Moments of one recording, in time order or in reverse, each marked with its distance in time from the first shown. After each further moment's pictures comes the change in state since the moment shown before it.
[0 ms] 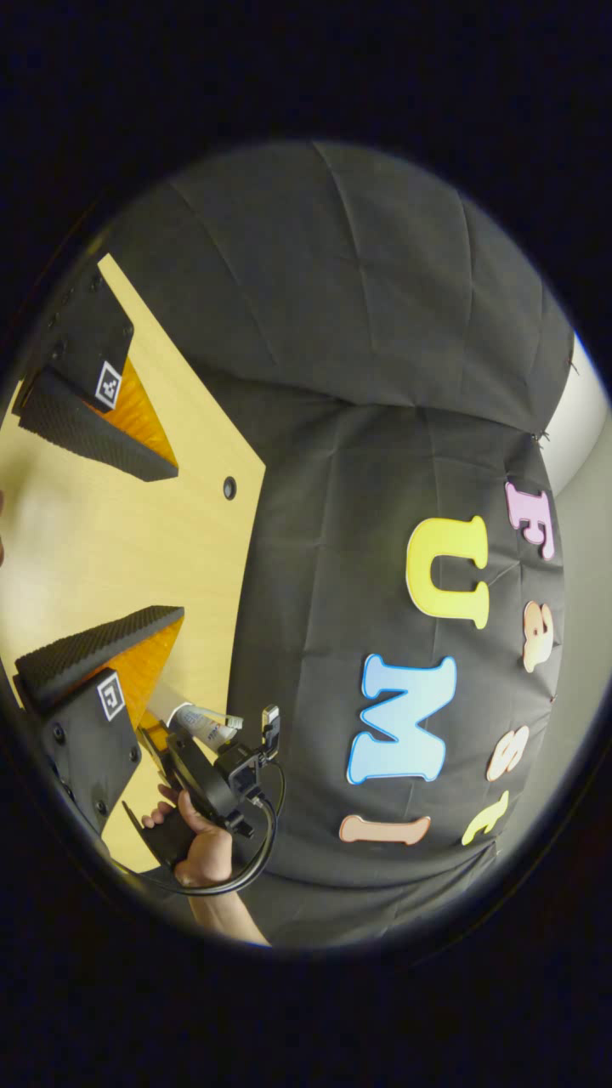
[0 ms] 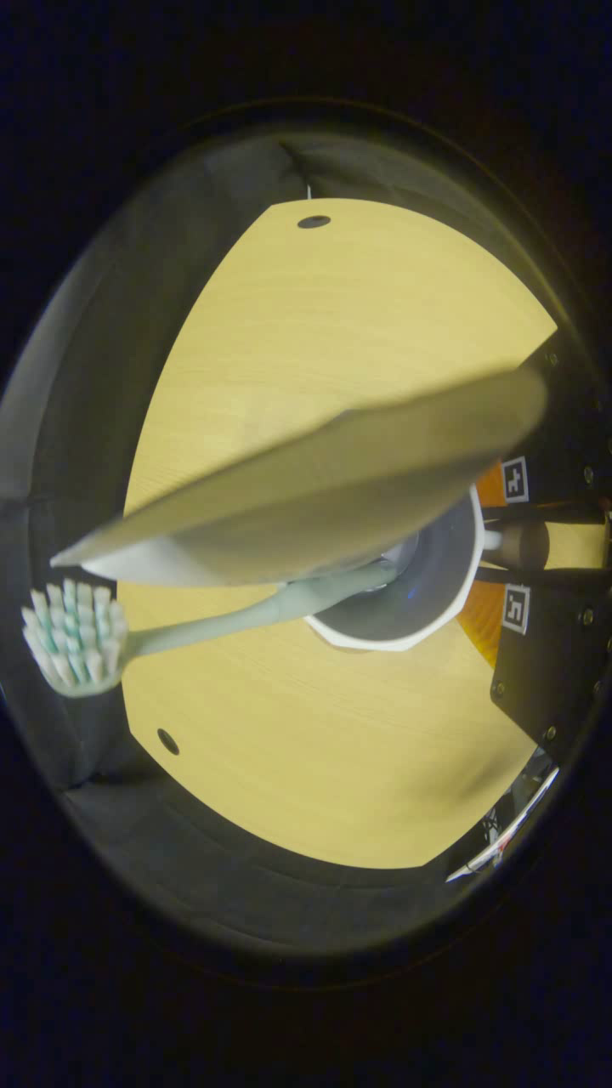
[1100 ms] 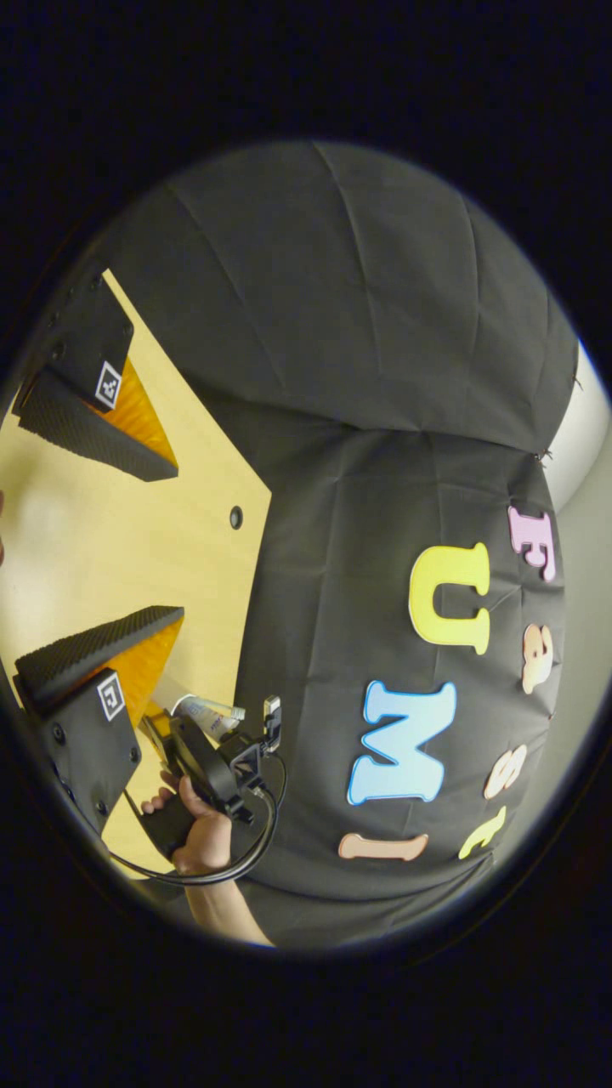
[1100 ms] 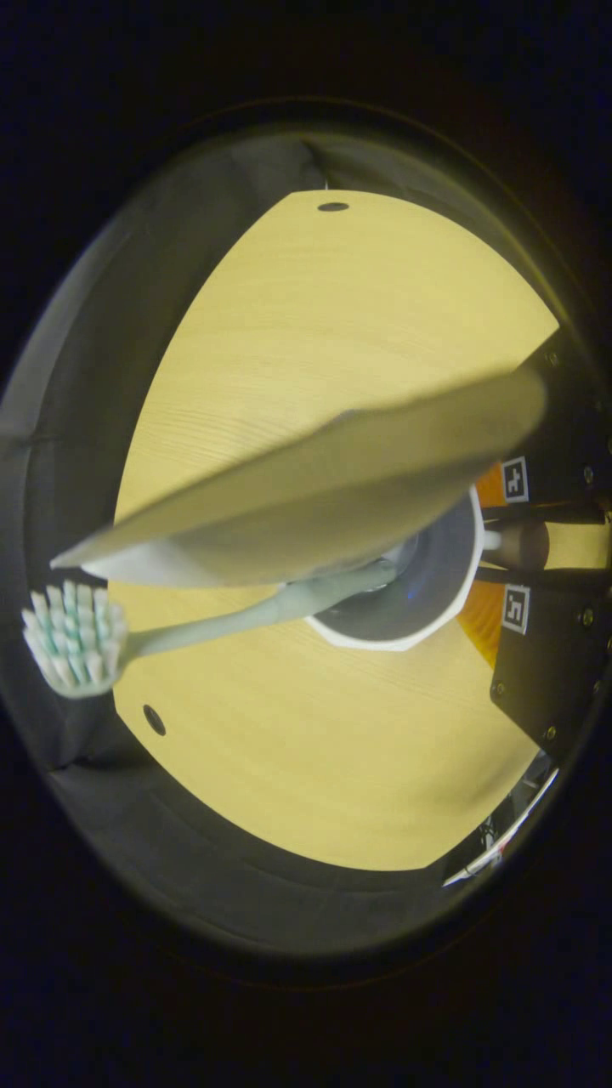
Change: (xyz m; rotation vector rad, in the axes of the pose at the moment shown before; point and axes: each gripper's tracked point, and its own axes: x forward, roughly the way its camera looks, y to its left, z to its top) left arm -0.015 0.043 -0.005 -0.015 0.016 0.056; right arm 0.017 0.044 0.016 -0.023 0.015 -0.007
